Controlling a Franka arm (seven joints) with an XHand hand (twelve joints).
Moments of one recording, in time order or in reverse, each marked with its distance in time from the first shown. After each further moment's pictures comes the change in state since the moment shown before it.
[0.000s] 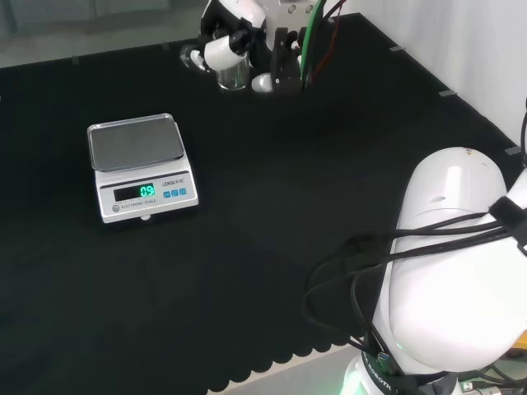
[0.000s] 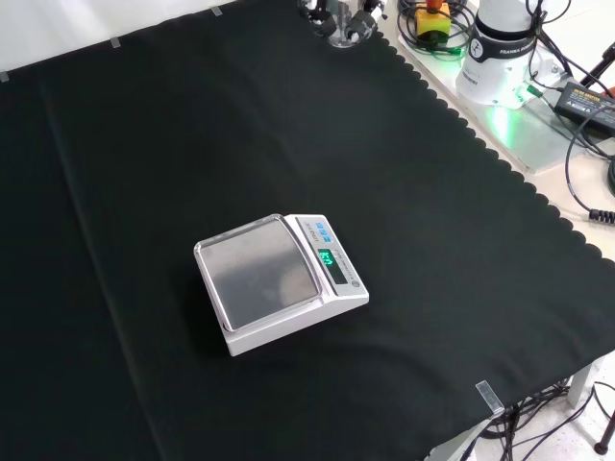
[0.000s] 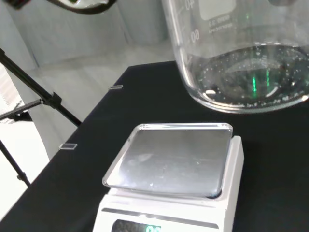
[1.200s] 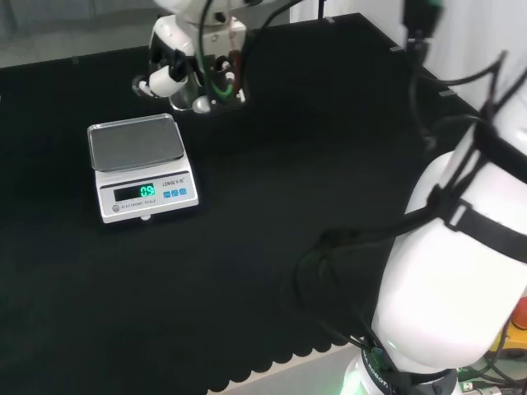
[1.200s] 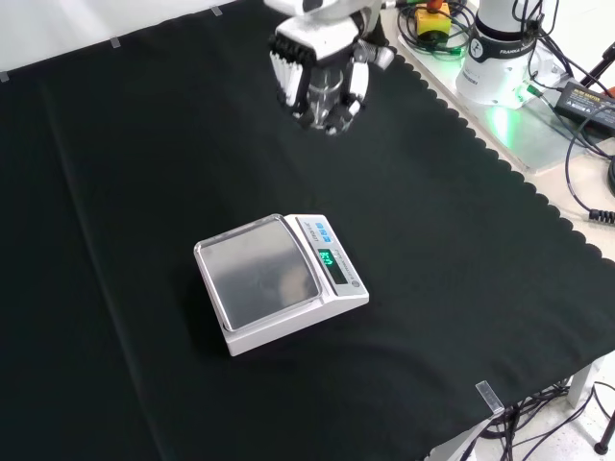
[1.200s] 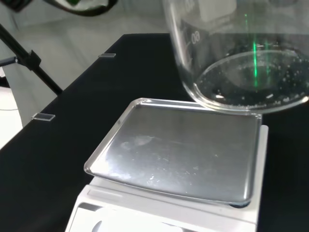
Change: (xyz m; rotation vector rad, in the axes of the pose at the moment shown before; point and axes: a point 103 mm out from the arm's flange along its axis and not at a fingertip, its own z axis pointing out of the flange) arm 0.033 0.084 0.093 0.058 -0.130 -0.025
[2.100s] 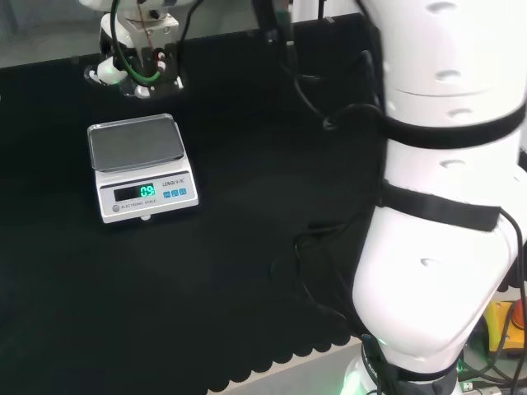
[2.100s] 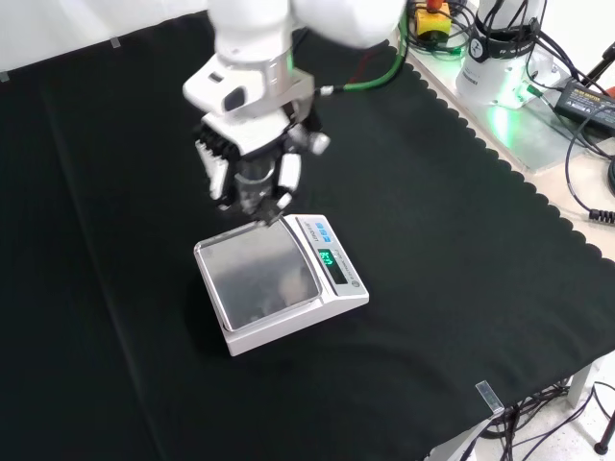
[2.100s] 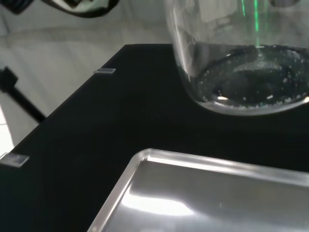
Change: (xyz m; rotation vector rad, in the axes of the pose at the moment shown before) arm 0.021 0.156 0.055 -0.033 0.002 0.000
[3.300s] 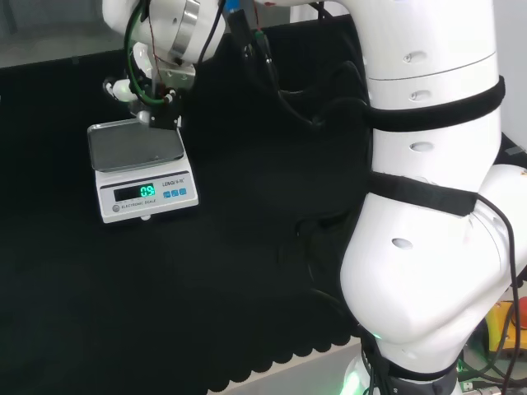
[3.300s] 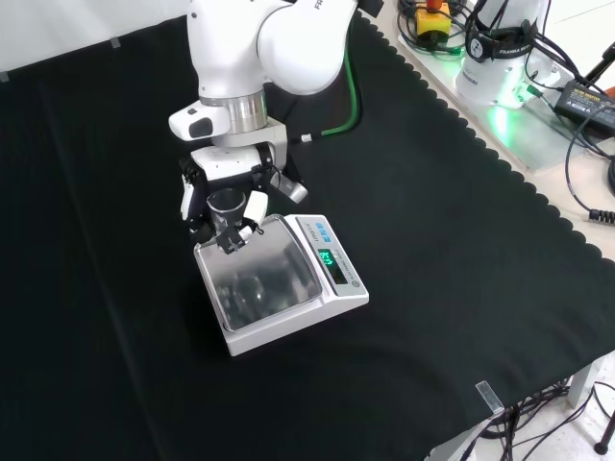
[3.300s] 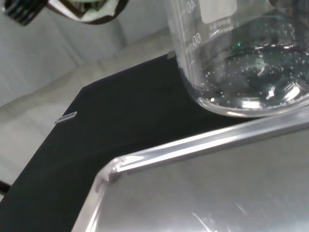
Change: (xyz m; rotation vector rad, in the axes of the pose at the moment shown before) arm -0.032 0.008 0.077 -0.127 0.259 0.247
